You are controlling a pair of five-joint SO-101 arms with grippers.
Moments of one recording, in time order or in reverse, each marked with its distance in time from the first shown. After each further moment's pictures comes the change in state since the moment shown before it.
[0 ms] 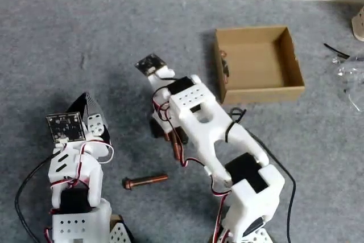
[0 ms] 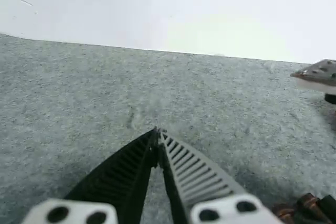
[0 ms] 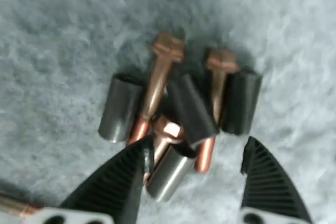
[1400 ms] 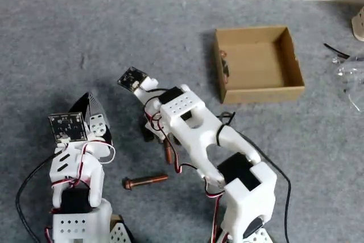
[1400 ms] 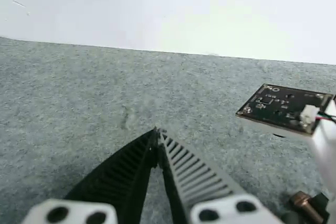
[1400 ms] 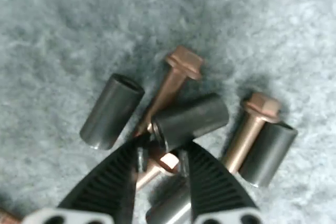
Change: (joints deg) left arm 1.2 0.0 0.0 0.0 0.0; right arm -4.2 7.6 3.1 -7.6 8.3
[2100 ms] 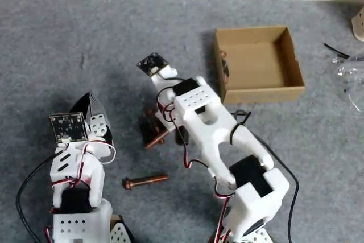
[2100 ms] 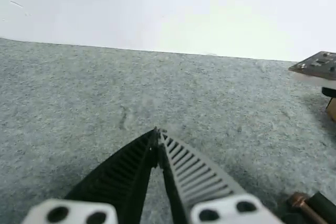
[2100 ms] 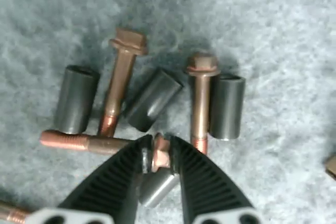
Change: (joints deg) left arm 0.4 0.0 0.0 0.0 0.0; right arm 6.2 -10.0 0.4 5.3 -8.3
